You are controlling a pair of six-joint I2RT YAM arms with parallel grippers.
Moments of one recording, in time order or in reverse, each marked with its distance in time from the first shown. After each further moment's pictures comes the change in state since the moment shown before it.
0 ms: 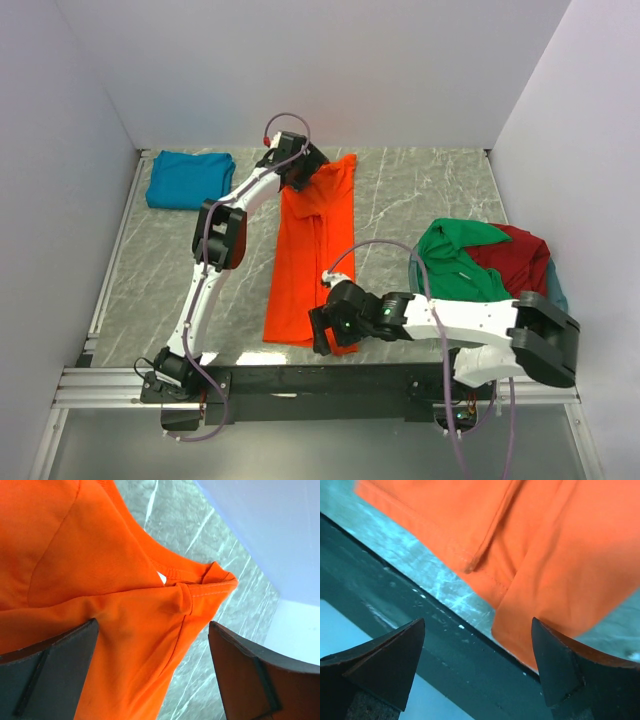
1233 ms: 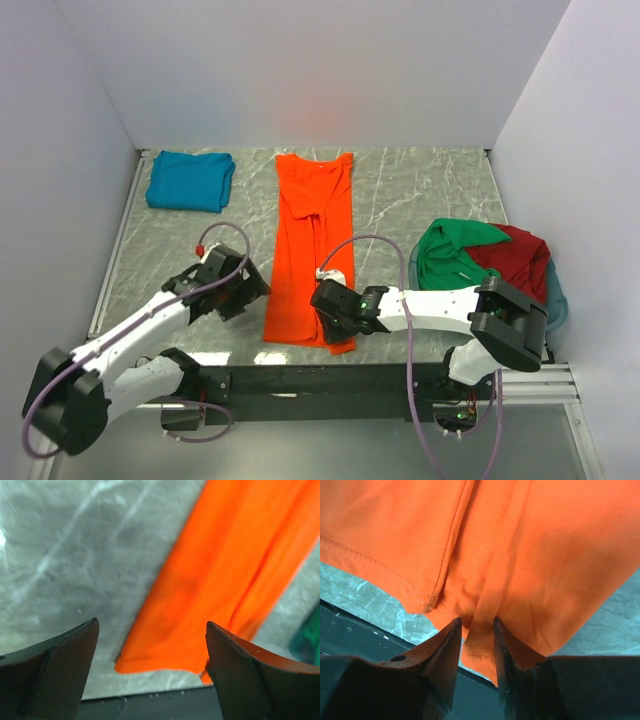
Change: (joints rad) left arm -0.136 -1.590 -1.708 -0.235 -0.070 0.038; right arm 0.000 0.183 0.108 -0.074 0.148 0.026
